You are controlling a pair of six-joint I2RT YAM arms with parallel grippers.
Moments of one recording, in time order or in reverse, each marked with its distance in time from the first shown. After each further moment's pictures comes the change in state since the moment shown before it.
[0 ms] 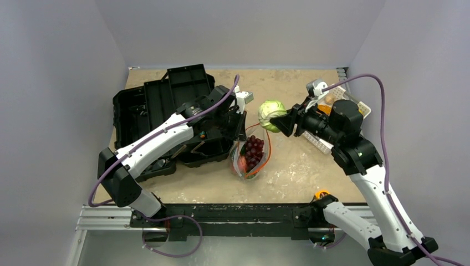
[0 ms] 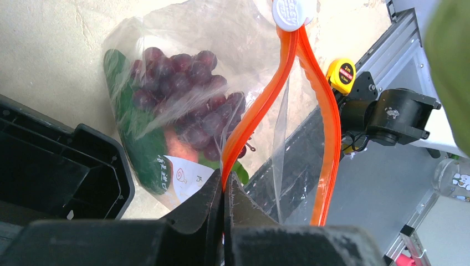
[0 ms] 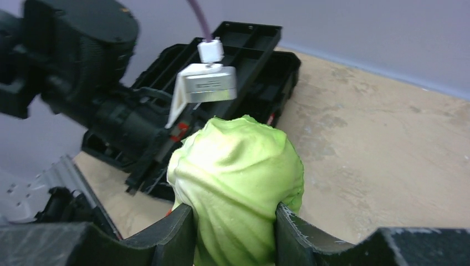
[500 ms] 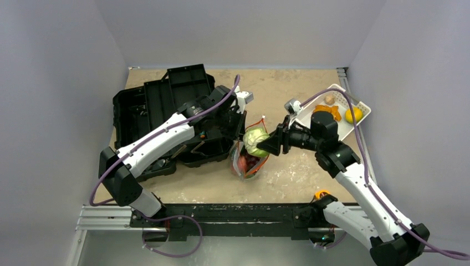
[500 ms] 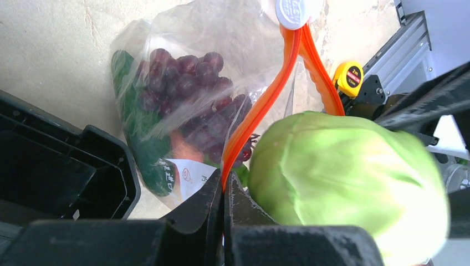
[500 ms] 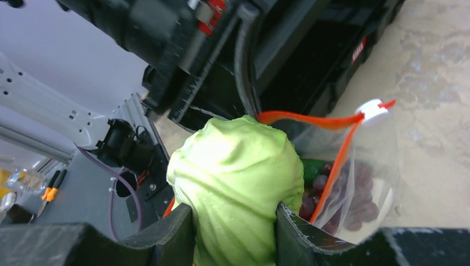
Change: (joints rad) left arm 0.000 0.011 0.003 -0.002 -0.021 0.003; right arm 0.042 -0.013 -0.272 0.151 -0.302 0.072
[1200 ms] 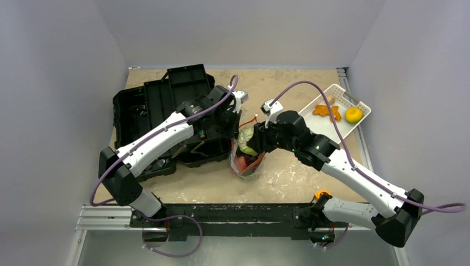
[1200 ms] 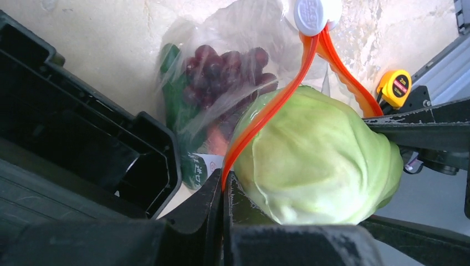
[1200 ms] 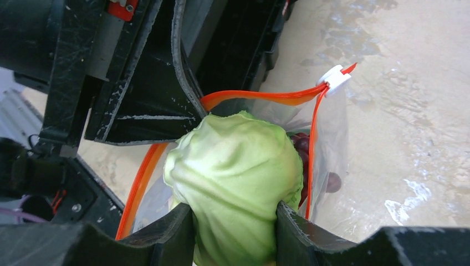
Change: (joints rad) left arm 0.013 0.000 0.003 -0.061 -0.103 0.024; right arm 0.317 0.193 0.130 -0.159 0.596 0.039
